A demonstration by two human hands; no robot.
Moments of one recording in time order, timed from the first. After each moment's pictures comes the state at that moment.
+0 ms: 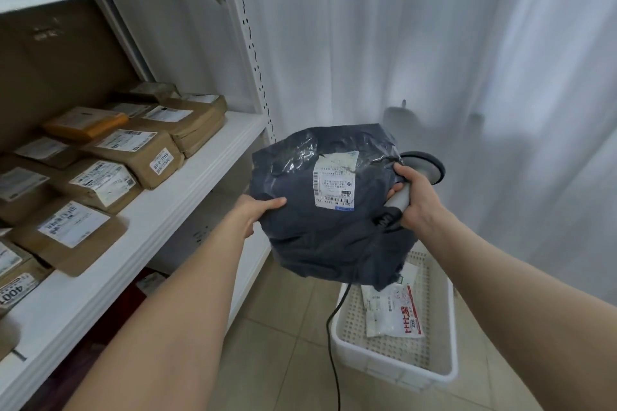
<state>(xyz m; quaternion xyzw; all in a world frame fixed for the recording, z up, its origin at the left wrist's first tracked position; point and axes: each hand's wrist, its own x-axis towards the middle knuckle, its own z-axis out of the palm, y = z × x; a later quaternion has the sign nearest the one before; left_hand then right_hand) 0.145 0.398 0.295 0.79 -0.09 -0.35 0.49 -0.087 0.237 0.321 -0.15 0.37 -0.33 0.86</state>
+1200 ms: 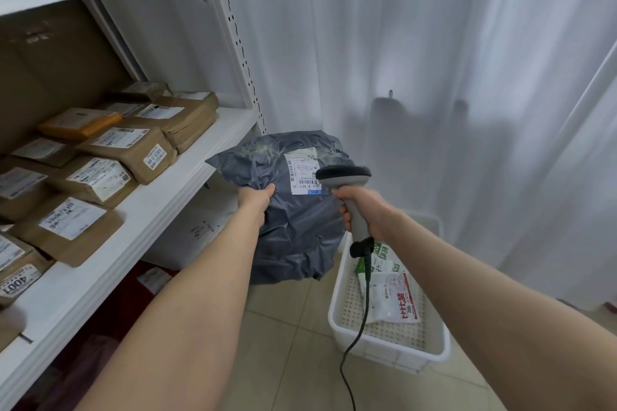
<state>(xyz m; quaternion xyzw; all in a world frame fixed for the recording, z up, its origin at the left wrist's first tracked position) 0.111 0.373 0.282 0.79 -0.02 -0.24 0.56 -0.093 0.287 0.304 -0.49 0.39 -0.12 0.77</state>
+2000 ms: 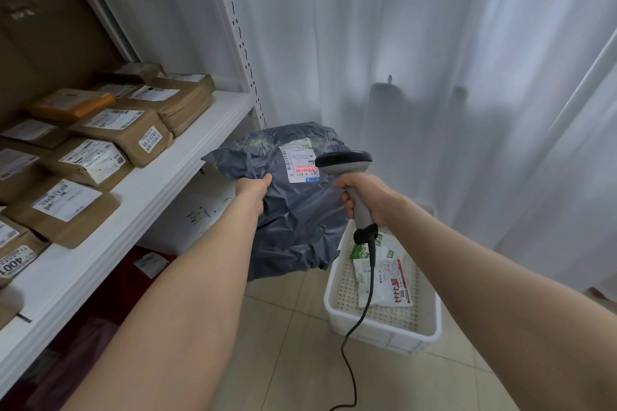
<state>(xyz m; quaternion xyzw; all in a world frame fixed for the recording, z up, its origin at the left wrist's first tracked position) 0.112 0.377 0.269 0.78 0.01 -0.26 0.57 -0.097 0.290 0.301 -0.51 0.40 -0.11 0.75</state>
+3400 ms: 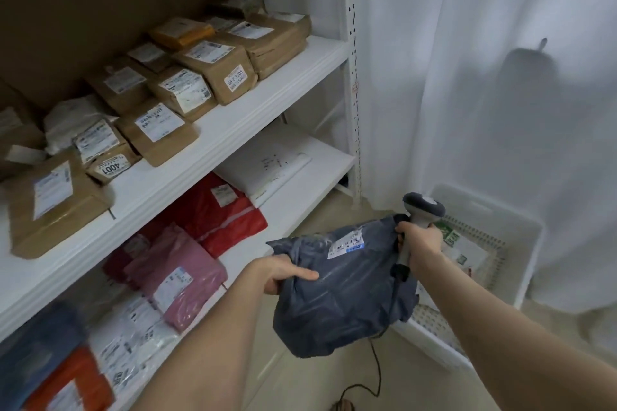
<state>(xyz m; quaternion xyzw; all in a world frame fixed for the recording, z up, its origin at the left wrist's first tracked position) 0.062 0.533 0.155 0.72 0.06 -0.60 0.34 -0.063 0.300 0.141 -0.46 0.57 -0.15 0.67</state>
